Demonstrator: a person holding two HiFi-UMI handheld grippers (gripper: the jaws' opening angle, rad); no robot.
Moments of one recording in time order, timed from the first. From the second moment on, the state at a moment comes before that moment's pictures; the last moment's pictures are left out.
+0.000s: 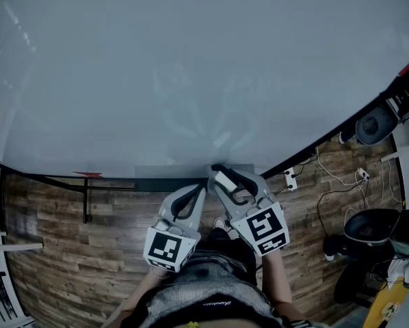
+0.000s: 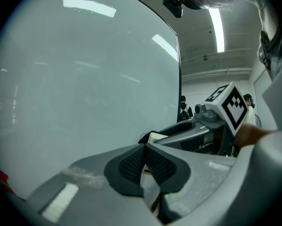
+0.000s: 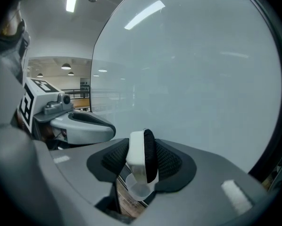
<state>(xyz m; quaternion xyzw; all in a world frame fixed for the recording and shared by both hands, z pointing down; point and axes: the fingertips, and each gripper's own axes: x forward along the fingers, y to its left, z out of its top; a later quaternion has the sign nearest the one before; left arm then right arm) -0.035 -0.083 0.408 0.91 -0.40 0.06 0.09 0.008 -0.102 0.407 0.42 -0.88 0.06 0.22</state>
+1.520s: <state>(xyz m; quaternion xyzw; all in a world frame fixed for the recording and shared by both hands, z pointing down) -0.028 -0.073 0.405 0.91 -0.39 0.05 0.10 0.014 -0.085 0.355 0.43 -0.88 0.04 0.19</state>
